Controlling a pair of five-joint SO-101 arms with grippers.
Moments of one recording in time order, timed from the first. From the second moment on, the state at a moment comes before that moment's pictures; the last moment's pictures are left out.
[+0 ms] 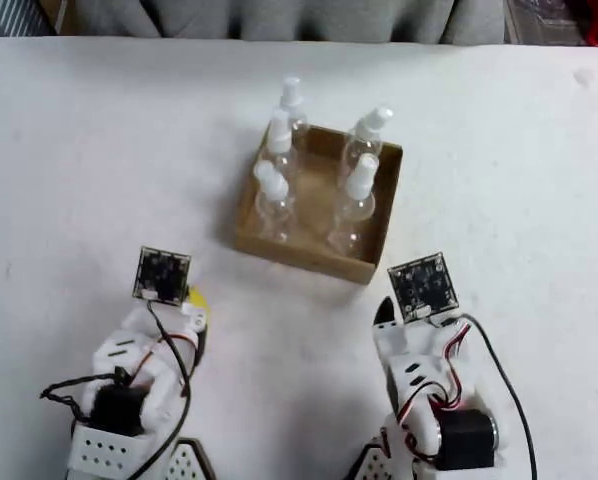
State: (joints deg) left arm 5.6 -104.5 97.1 59.6 1.8; right arm -6.2 -102.8 76.9 76.2 15.5
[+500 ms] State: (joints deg) left arm 5.6 -104.5 97.1 67.9 1.8; right arm -4.2 -102.7 96.2 70.1 15.5
